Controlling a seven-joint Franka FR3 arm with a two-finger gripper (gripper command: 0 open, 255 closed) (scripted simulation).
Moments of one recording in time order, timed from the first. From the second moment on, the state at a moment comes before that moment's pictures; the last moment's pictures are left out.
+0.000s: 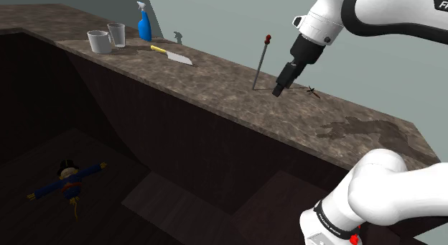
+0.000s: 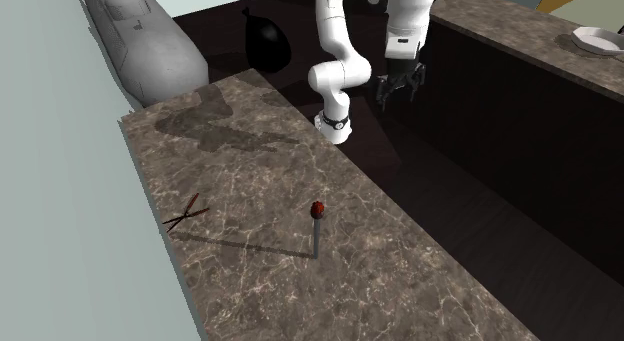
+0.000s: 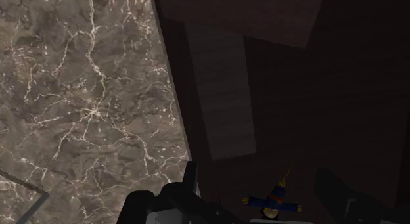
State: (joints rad) arm 0.02 -0.78 0.04 -2.36 0.09 1.72 -0.12
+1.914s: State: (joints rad) arm -0.07 0.07 -0.38 -1.44 0.20 1.69 -0.76
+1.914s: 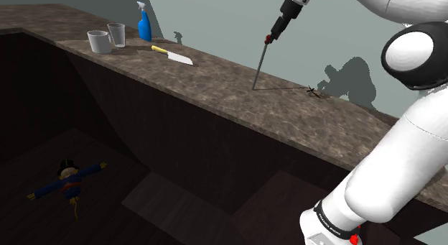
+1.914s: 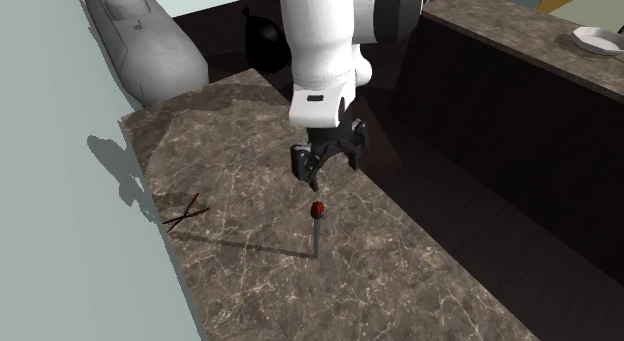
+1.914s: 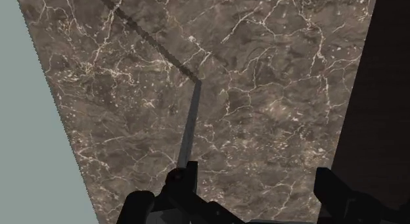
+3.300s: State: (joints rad) arm -0.15 0.30 -0.40 -1.22 0.32 1.68 -0.88
